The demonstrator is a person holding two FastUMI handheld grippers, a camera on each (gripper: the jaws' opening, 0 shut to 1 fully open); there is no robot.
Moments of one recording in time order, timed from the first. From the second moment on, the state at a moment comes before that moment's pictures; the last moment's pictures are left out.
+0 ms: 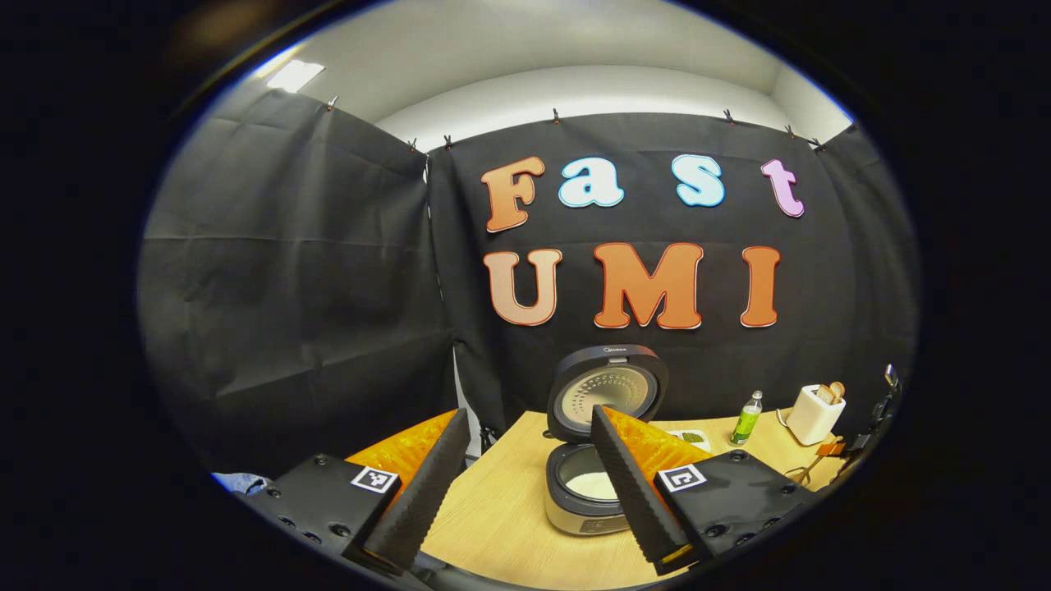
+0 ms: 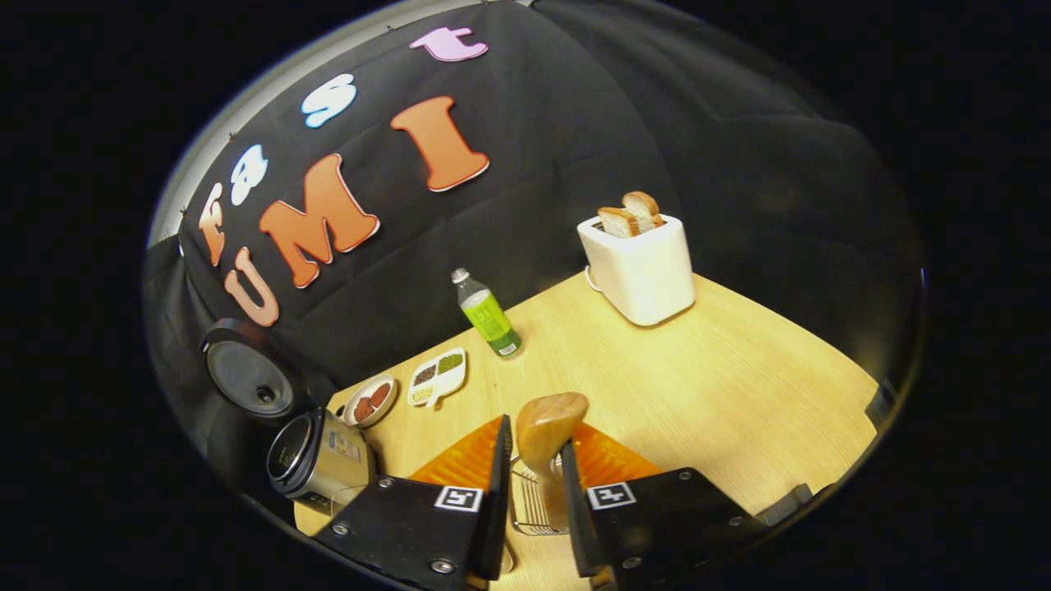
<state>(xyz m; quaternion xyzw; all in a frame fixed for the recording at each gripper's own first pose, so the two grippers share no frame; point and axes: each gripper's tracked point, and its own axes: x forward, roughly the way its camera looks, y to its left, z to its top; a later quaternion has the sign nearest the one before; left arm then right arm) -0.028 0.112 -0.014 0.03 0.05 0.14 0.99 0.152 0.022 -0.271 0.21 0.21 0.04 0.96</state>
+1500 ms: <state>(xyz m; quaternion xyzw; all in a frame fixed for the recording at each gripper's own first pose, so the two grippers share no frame) 0.231 0.056 0.050 -0.02 0.02 0.06 1.00 0.062 -0.049 -0.032 -0.01 0.04 -0.01 1.00</state>
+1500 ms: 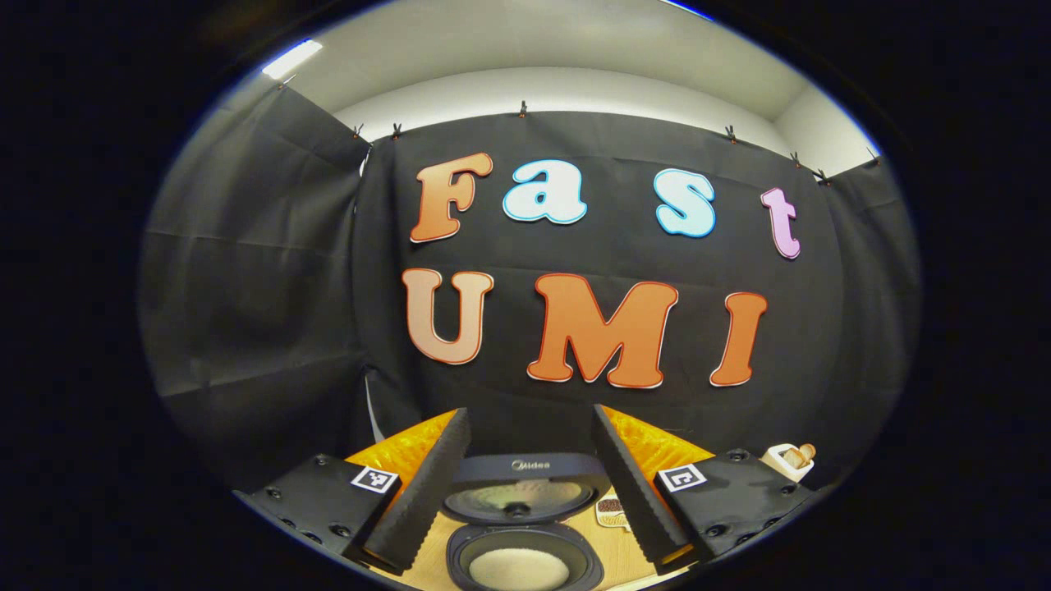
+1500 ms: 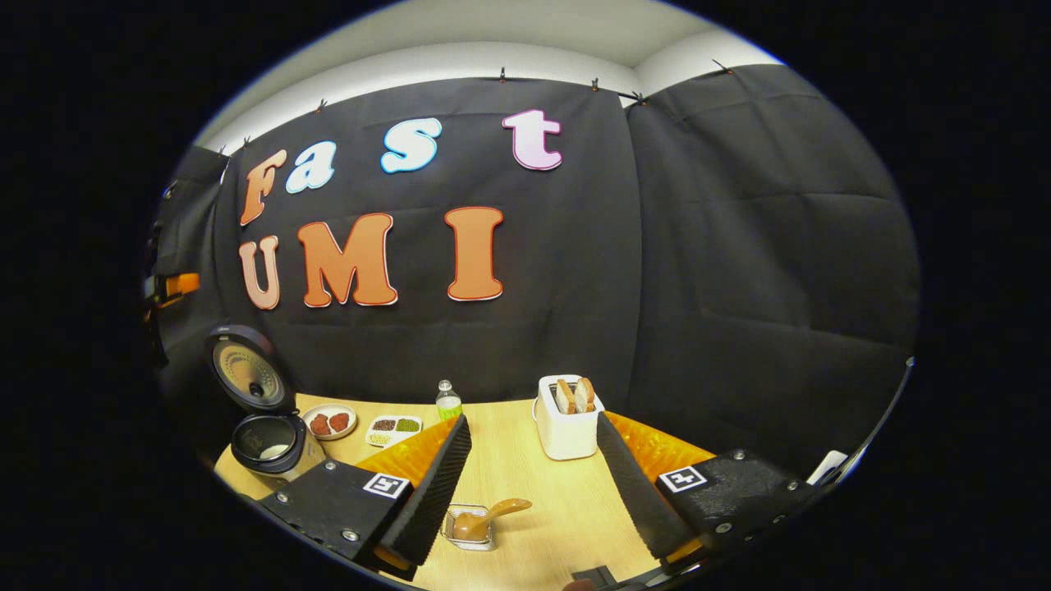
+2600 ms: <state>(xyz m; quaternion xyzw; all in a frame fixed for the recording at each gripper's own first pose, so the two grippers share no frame) 0.312 0.053 -0.080 0.02 0.15 0.05 0.99 0.045 -0.019 -0.050 0.01 0.07 0.02 1.00</state>
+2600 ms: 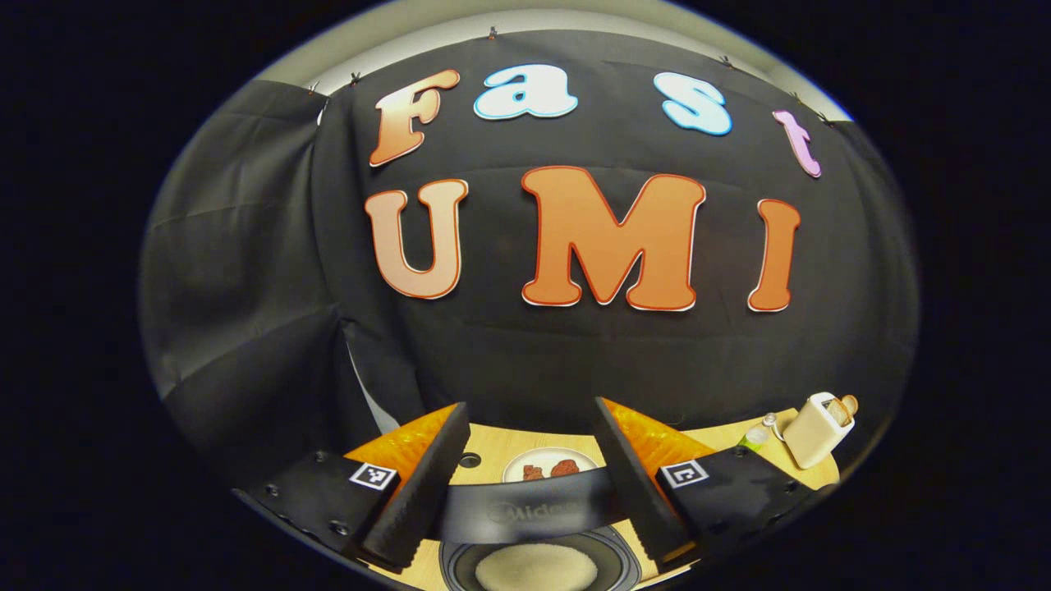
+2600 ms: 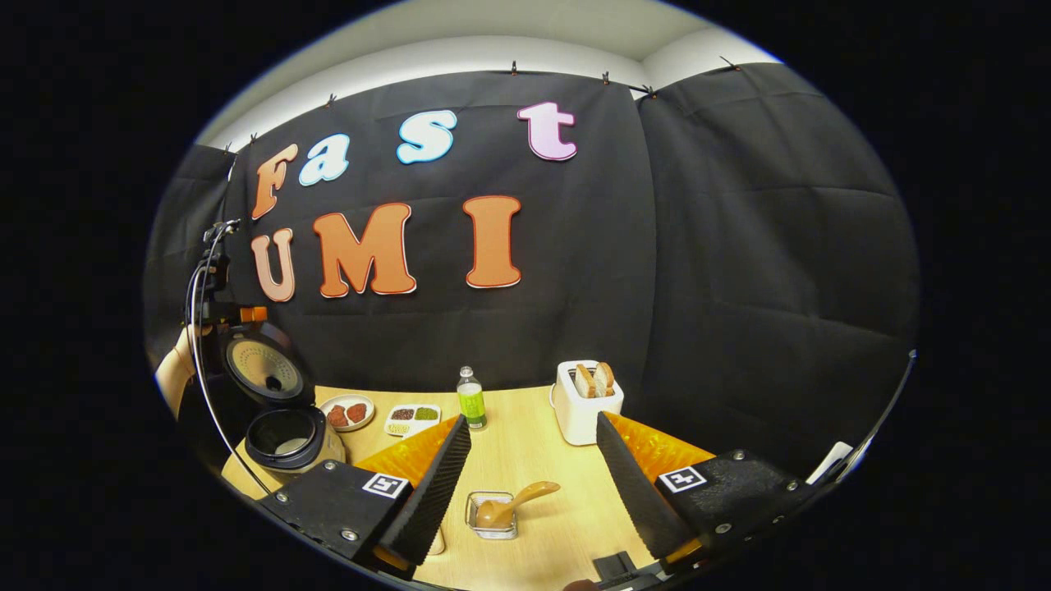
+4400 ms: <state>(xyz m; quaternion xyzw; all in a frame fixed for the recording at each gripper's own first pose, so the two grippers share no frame) 0.130 0.018 -0.275 0.04 0.21 0.05 0.98 0.035 -0.047 -0.129 0.00 0.15 0.05 0.99</state>
